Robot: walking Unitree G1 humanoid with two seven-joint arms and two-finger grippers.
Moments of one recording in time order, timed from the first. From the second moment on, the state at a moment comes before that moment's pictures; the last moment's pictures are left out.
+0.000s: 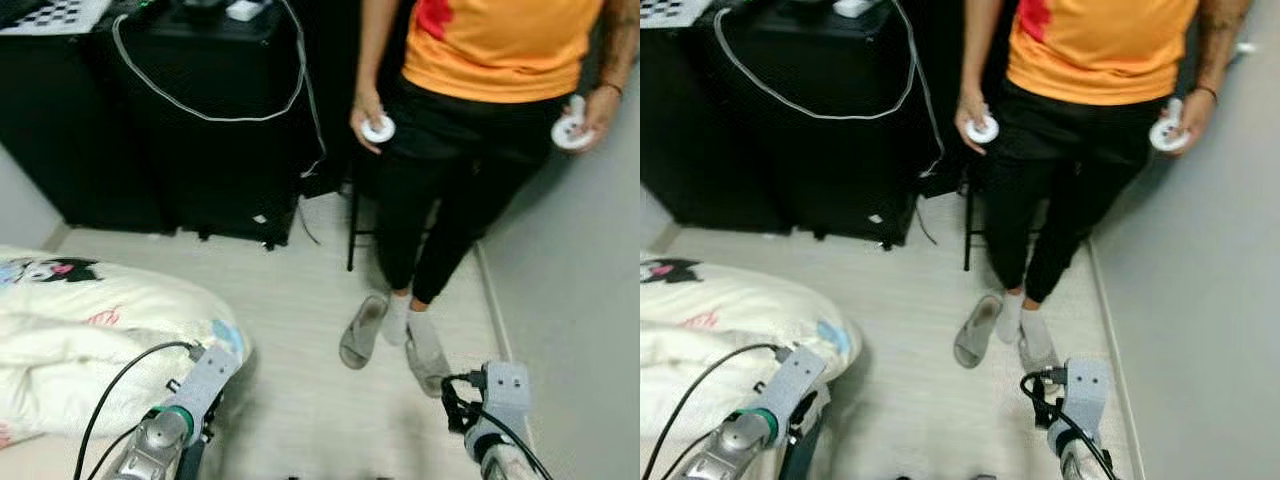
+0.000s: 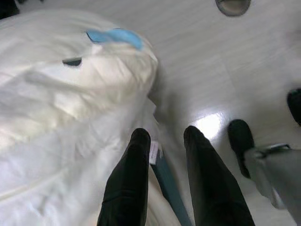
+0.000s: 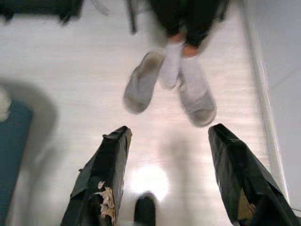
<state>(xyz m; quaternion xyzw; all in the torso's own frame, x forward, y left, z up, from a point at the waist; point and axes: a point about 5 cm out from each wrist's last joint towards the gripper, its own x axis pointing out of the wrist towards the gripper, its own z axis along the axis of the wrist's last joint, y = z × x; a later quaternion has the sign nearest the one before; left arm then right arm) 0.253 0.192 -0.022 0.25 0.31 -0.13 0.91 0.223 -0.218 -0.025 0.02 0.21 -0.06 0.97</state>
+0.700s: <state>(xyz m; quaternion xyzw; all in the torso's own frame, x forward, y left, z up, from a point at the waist) 0.199 0.220 -0.068 0.20 0.44 -0.08 0.87 0.189 -0.182 -0.074 0.07 0.37 -0.01 0.93</state>
